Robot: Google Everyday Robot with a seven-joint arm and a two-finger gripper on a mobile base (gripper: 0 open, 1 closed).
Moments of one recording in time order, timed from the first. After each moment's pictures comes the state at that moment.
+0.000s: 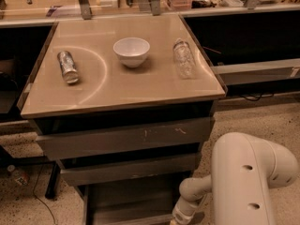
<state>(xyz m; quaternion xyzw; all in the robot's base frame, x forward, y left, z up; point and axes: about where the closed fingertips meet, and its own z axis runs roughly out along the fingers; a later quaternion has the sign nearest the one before) 0.363 -0.109 0.196 0.39 -0.89 -0.22 0.09</state>
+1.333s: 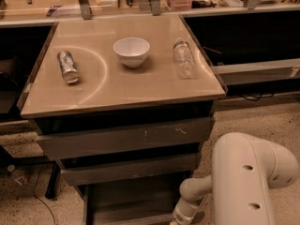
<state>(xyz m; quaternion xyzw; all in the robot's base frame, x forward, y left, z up) 0.364 -0.109 0.196 0.39 -0.89 -0.22 0.09</state>
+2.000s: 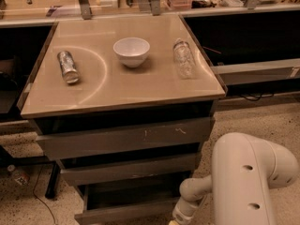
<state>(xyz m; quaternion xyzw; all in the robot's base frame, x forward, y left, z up) 0.364 -0.109 0.196 0.39 -0.89 -0.22 0.09</state>
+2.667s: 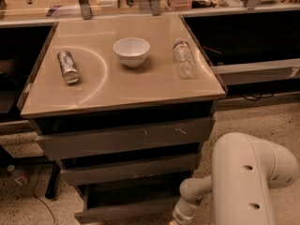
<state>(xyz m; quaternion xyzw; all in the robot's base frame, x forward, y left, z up) 0.364 -0.109 0.196 0.39 -0.89 -0.22 0.09</state>
